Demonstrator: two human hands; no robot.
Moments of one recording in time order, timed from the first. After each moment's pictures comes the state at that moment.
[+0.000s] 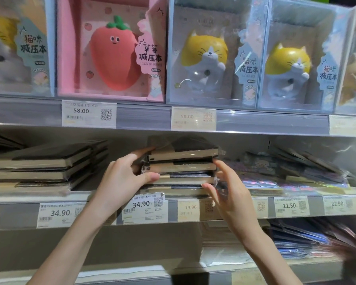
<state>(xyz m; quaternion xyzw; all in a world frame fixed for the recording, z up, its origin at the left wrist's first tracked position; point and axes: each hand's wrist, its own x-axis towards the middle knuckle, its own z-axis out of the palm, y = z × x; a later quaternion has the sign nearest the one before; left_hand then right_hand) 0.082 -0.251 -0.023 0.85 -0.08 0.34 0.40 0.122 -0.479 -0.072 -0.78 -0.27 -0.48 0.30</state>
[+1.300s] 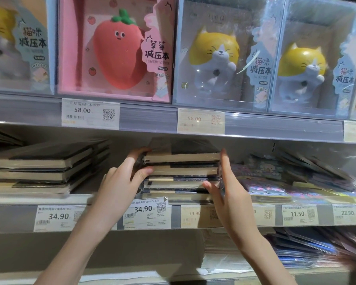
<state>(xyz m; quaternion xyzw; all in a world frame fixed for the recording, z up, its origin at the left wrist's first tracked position) 0.089 -0.243 -0.033 0.87 -0.06 0.35 0.34 0.135 -0.464 -0.069 -0.78 -0.25 -0.51 0.27</state>
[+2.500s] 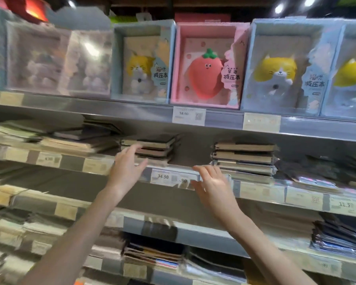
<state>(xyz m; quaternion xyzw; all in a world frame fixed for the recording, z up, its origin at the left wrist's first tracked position) -0.020 -0.117 -0.043 0.87 0.11 0.40 0.28 0.040 -0.336 -0.068 -0.82 -0.37 -0.41 0.18</state>
